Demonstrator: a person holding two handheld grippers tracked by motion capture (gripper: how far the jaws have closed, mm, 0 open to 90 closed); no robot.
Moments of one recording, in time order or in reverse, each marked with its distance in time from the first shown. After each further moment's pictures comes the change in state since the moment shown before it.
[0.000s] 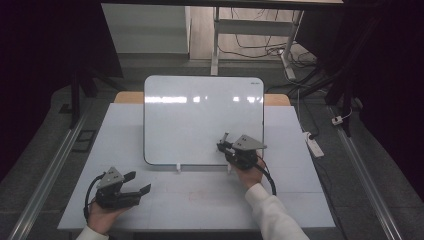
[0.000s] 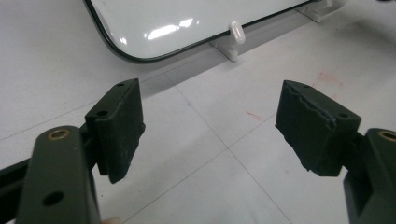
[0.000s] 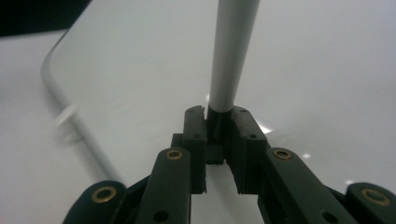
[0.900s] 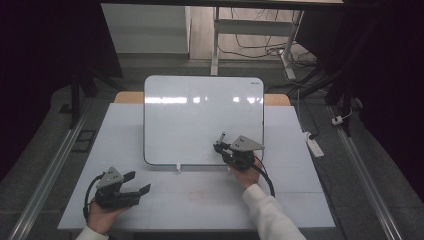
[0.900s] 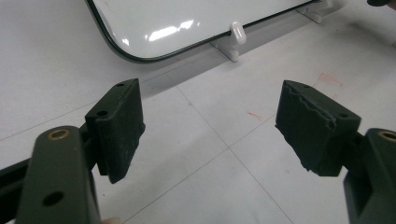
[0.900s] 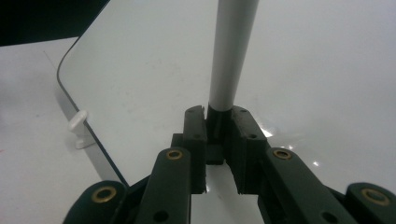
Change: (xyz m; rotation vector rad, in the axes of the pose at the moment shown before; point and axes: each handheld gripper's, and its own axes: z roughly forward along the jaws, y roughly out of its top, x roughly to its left) left arm 0.001 0.000 -0.001 -0.005 -0.001 -0.002; right arm 0.001 -0.001 0.005 -0.047 0.007 0.021
